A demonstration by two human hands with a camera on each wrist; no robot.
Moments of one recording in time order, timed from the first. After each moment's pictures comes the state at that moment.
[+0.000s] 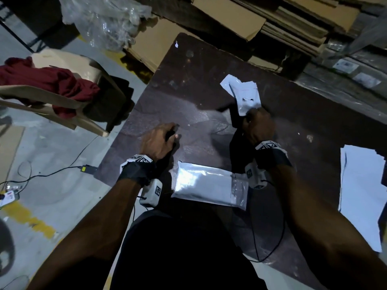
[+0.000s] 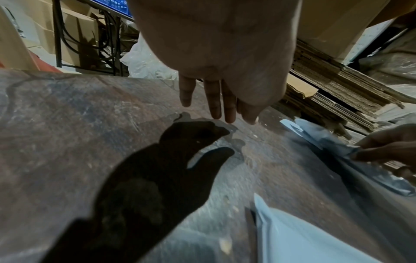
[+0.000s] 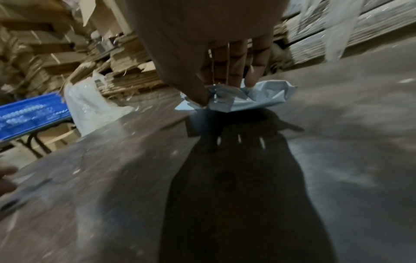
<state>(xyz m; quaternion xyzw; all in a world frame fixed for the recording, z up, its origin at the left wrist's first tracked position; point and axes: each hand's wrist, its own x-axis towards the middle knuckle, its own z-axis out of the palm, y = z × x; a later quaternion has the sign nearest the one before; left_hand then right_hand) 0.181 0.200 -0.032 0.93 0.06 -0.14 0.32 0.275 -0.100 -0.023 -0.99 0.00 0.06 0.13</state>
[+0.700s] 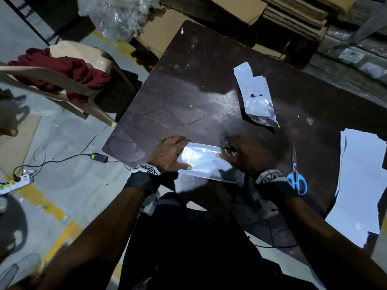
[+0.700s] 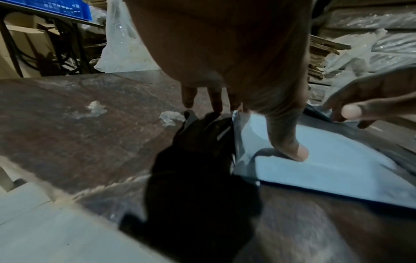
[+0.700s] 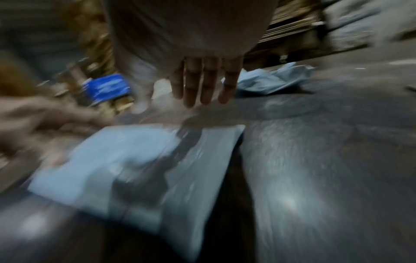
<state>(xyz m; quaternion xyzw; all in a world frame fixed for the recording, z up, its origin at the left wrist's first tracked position) 0.081 0.165 -0.038 0.95 -0.09 -0.23 0.19 0.134 -0.117 -0.020 -0.94 -0.24 0.15 0.19</state>
